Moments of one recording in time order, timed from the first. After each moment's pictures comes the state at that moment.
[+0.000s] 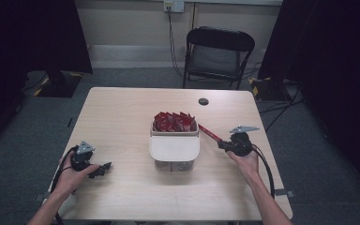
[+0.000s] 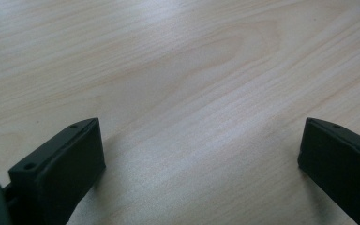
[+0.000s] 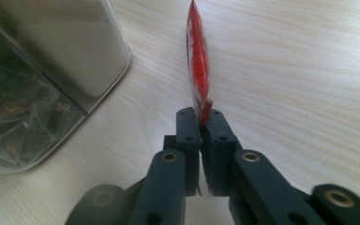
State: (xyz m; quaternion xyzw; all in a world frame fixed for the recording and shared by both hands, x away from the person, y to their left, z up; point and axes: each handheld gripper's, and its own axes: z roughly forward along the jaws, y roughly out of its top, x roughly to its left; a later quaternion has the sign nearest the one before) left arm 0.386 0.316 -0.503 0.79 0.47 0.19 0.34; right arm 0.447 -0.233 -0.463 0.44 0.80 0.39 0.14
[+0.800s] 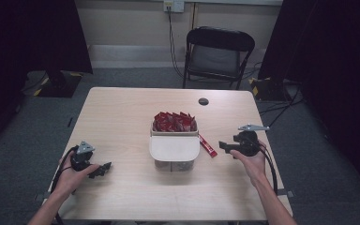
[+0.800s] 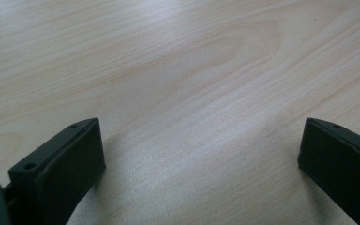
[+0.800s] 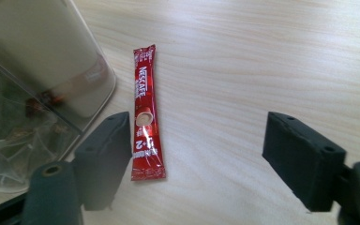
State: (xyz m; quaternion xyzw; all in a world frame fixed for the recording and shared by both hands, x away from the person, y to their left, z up) left arm 0.386 0.316 -0.503 0.79 0.47 0.19 0.34; right arm 0.436 -0.248 -0.444 0.49 0.76 0.40 0.16
